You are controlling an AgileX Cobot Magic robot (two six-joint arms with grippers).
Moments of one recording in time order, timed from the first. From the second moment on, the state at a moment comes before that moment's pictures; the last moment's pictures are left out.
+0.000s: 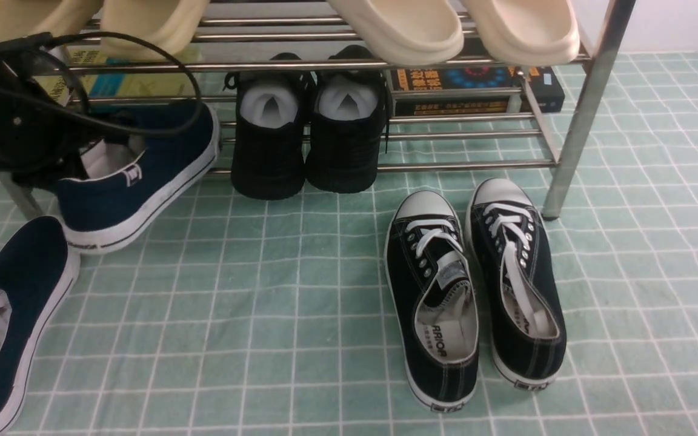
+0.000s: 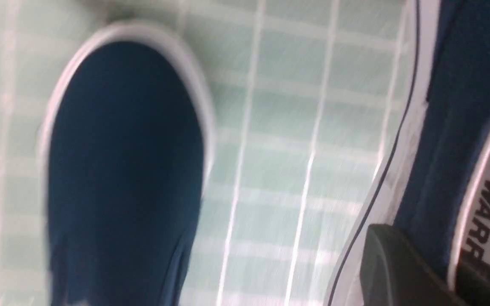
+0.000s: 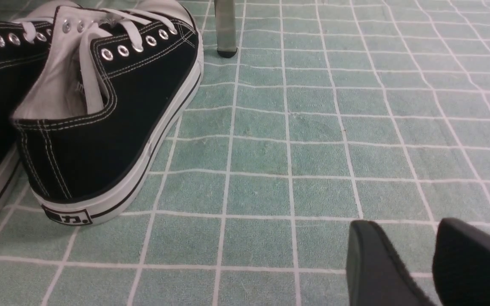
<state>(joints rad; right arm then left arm) 0.03 -0.01 0.01 0.04 0.39 0.00 0.06 1.70 -1.48 -0.08 1.04 -0.09</state>
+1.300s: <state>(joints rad) 0.03 -0.01 0.01 0.04 0.39 0.00 0.06 1.28 -0.94 0.00 0.93 -0.29</state>
